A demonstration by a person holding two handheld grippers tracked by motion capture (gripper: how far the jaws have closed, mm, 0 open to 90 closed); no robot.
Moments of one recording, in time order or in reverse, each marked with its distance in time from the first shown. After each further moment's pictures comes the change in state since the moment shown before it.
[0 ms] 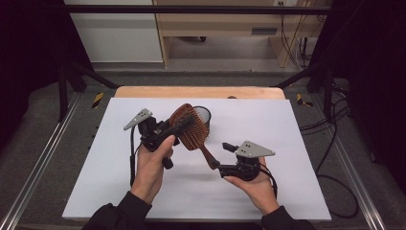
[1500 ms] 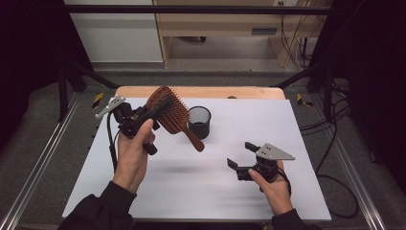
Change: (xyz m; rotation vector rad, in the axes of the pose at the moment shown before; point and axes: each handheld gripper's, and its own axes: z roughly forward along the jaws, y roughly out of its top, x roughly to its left) left arm 0.015 0.047 -0.024 -0.114 0.052 0.000; right arm -0.034 -0.028 -0.029 -0.038 -0.093 0.047
